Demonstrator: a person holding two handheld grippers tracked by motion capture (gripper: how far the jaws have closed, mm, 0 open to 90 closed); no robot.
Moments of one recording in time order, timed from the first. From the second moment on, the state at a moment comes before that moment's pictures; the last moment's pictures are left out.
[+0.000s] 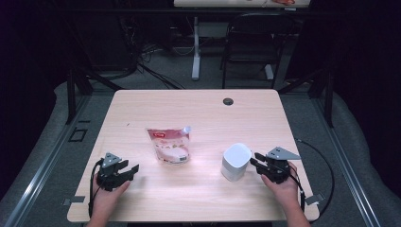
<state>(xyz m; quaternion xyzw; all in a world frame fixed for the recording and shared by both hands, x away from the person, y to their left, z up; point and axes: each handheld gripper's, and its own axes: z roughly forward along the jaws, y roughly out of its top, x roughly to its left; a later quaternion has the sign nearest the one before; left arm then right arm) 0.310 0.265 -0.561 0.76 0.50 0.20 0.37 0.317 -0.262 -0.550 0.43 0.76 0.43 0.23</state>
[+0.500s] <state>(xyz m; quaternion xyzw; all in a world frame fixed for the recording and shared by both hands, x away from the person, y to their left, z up) 0.305 0.269 -0.563 0.75 0.52 0.21 0.35 0.339 -0.258 -0.553 0.42 0.77 0.44 0.21</state>
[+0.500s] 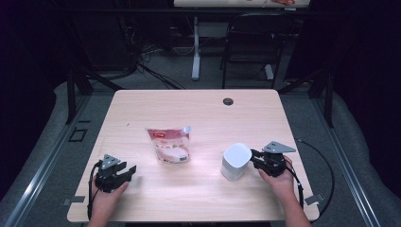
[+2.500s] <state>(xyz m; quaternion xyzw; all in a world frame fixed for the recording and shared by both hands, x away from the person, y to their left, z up) 0.316 0.260 -0.557 0.76 0.49 0.20 0.37 0.262 -0.252 -0.541 0.43 0.79 0.38 0.20</state>
